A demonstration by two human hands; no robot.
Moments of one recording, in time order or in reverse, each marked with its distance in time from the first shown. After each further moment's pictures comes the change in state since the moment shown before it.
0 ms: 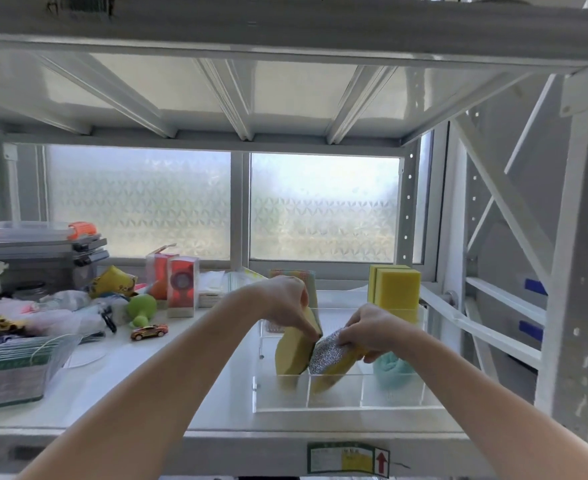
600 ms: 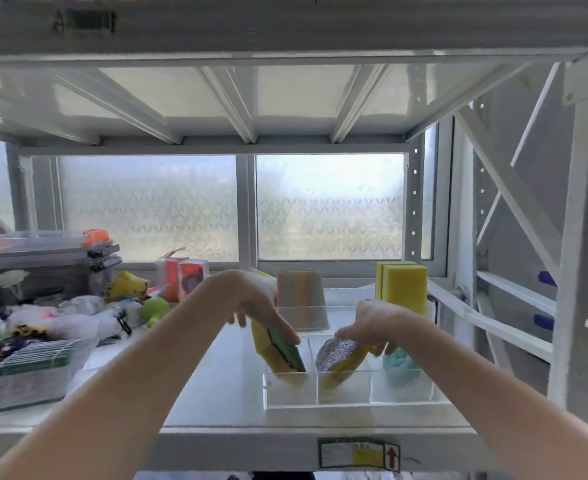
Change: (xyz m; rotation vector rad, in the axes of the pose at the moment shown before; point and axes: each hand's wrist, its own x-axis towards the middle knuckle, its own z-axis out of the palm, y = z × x) left_hand -0.017 -0.024 -0.021 0.146 -0.248 -0.239; right_hand -0.009 -0.016 0.000 -0.373 0.001 -0.017
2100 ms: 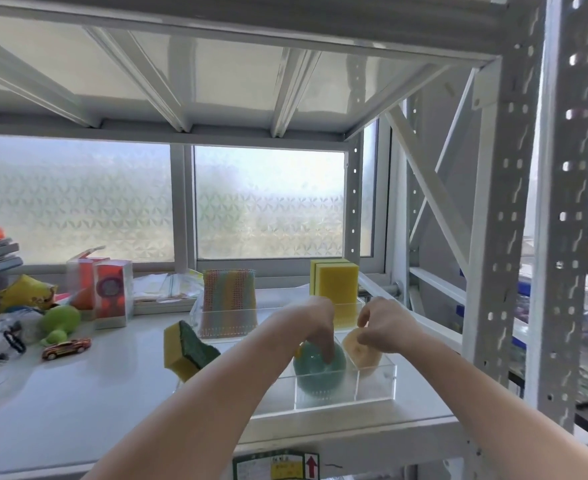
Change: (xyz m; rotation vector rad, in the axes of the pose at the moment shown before) left_hand 0.074 0.164 0.041 -0.066 0.114 0.333; right_hand 0.009 0.123 -0.016 0.021 0.375 0.063
